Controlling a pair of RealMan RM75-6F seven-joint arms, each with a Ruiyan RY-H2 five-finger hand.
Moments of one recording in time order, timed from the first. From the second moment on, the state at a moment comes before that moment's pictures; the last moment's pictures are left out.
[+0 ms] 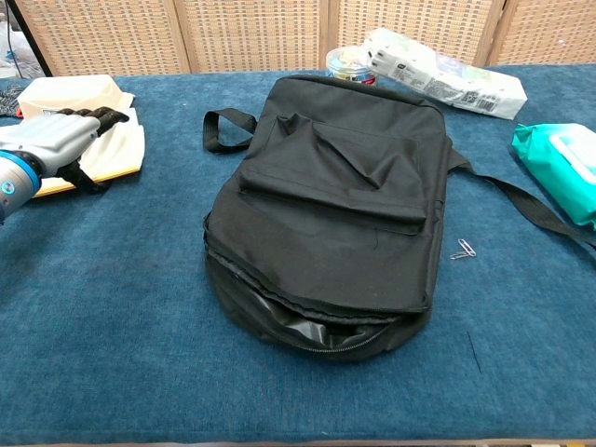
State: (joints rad) left arm -0.68 -1.86 -0.26 -0.74 1.16 0.95 0.27; right arm 0.09 -1.09 0.07 -1.69 -1.46 1.44 -0.09
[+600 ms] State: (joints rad) left arm -0.68 -1.89 -0.25 -0.65 1.18 0.99 0.22; right arm 0.09 -1.09 0.07 -1.69 -1.46 1.44 -0.09
